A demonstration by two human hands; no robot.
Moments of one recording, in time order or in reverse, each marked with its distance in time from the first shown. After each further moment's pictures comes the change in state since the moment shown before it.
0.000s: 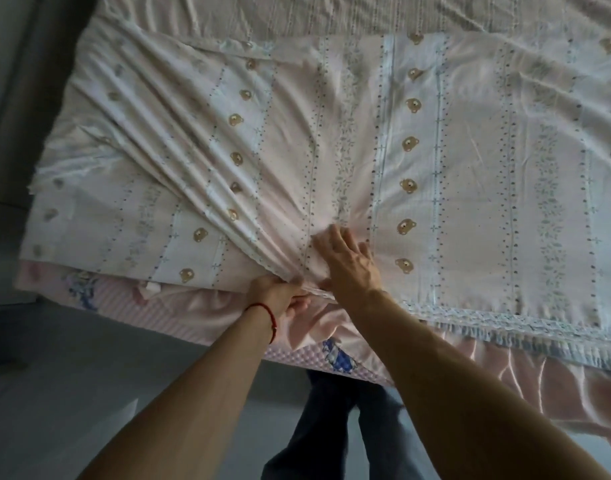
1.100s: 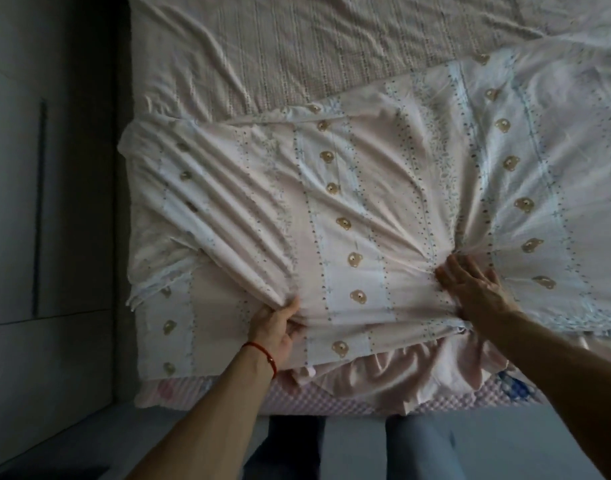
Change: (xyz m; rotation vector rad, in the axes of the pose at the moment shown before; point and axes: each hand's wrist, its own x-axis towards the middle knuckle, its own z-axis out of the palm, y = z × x) left_hand 0.090 0.160 -0.220 -0.078 -0.135 -0.060; right_hand 0.037 -0.019 0.022 -0.054 -0.080 0.350
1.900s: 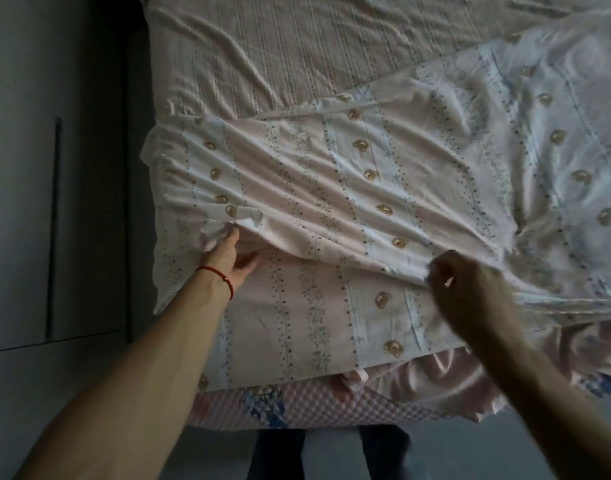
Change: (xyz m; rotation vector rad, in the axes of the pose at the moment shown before) left_hand 0.069 0.161 -0.078 -0.092 0.015 0.199; right_hand -0.056 -0.206 -0.074 0.535 0.536 0.203
